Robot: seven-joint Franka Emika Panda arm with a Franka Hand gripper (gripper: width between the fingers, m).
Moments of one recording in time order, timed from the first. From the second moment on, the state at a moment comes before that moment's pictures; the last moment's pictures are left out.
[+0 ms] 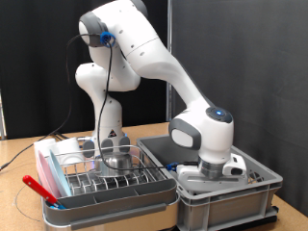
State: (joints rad) arm -0.41 0.61 0.67 -2.14 -0.42 2.49 -1.34
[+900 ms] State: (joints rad) arm -0.41 0.62 0.66 -2.13 -0.42 2.50 -1.34
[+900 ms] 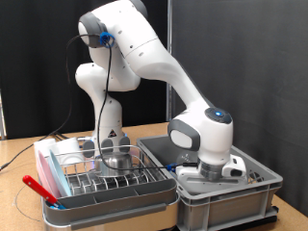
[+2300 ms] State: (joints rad) arm -0.84 0.59 1.15 -2.08 0.04 2.18 -1.66
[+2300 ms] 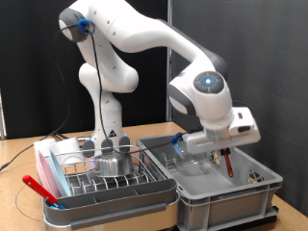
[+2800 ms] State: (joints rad) arm -0.89 0.59 1.20 -2.04 0.10 2.07 -1.68
